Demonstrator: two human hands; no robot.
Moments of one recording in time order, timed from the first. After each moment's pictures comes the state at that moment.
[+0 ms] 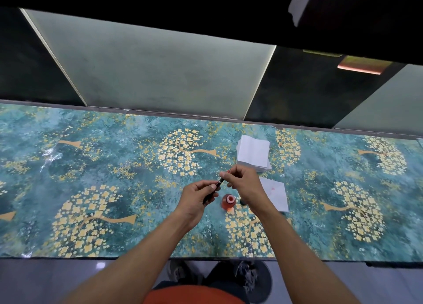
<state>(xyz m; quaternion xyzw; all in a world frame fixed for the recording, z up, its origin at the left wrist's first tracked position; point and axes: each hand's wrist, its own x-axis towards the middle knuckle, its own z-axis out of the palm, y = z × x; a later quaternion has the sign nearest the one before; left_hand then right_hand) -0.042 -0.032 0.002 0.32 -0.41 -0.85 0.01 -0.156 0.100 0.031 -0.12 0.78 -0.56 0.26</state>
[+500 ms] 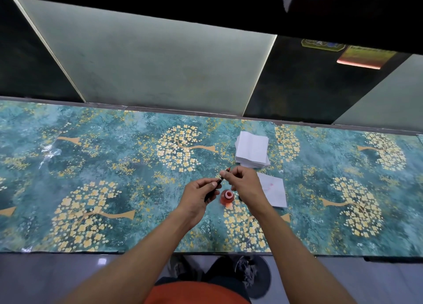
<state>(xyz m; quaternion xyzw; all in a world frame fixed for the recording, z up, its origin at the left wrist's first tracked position) -0.041 -0.020 0.003 0.32 -0.40 -0.86 0.01 -0.142 0.110 0.032 -0.09 0.78 -0.57 0.25</state>
